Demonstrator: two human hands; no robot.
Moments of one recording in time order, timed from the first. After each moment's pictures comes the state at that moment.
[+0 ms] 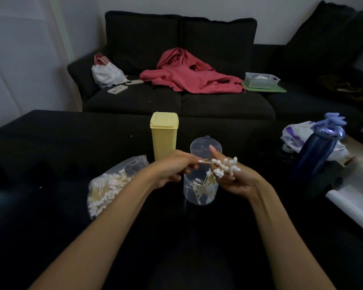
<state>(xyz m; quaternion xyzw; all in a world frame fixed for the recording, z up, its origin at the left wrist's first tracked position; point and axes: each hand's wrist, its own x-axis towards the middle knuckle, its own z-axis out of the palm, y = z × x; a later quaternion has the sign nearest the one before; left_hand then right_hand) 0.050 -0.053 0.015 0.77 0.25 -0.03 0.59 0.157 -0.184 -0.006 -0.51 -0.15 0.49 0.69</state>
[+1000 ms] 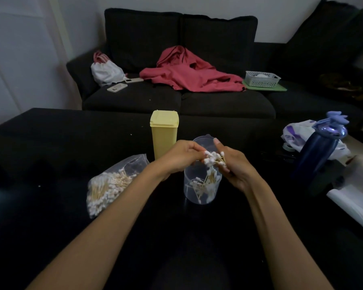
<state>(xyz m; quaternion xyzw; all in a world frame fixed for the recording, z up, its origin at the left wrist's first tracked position) 0.063 -0.055 0.019 0.83 0.18 0.04 0.53 0.166 -0.162 -0.013 -0.67 -0.13 0.30 0.66</state>
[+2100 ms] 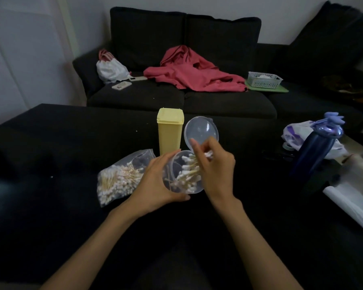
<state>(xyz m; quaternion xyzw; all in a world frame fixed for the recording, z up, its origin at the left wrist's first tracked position) -0.017 -0.044 -0.052 0.85 0.14 0.23 0.44 0.090 -0.150 -0.024 -0.72 -0.40 -0.18 0.55</state>
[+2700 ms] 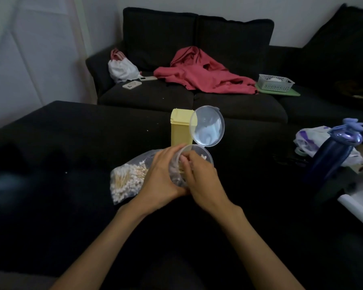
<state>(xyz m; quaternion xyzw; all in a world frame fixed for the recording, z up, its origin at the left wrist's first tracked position) -0.024 -0.032 -0.046 0.85 0.16 0.29 0.41 0.061 -0.129 -0.027 -0.75 -0.50 0.02 0.42</state>
